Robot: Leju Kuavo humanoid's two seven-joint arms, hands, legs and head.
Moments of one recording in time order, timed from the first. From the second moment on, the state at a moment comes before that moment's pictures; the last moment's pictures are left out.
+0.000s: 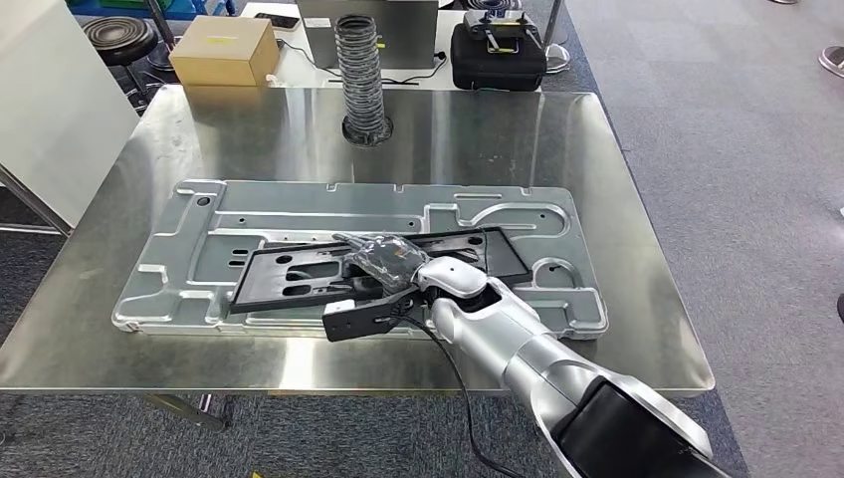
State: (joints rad) left arm -0.09 0.10 -1.10 -0.13 1.33 0.15 -0.51; right arm -0.91 0.20 0.83 -0.56 0.84 -0.09 -0.29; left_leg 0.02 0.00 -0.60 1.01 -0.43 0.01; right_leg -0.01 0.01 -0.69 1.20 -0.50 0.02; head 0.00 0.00
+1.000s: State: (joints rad) left arm -0.06 0.09 -1.10 -0.13 1.50 0.16 -0.57; right arm -0.22 0.06 -0.08 -1.77 -0.04 -0.34 -0.69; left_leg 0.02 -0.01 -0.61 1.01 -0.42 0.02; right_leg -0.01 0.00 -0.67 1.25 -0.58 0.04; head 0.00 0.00
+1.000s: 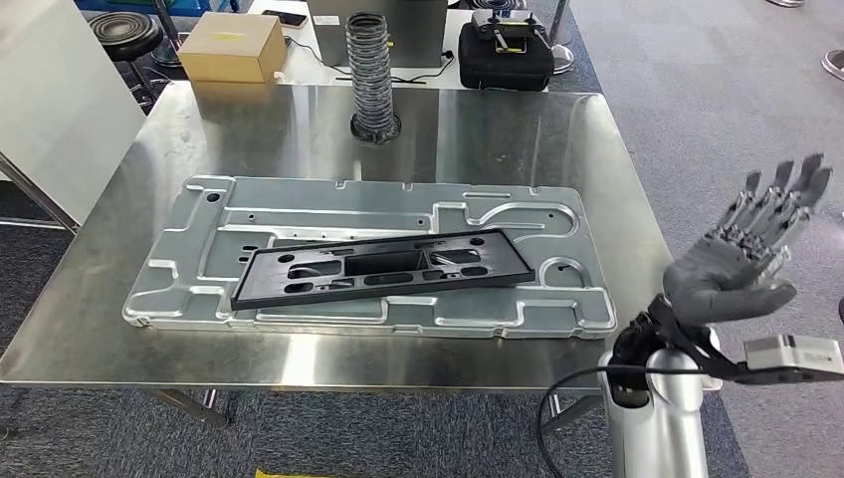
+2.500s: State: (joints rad) left arm -0.06 0.06 -1.20 -0.12 1.57 0.13 -0.56; right arm 0.09 0.14 -0.99 -1.00 0.76 -0.41 -0.68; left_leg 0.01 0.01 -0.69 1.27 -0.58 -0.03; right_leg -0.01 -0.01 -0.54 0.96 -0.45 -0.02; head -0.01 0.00
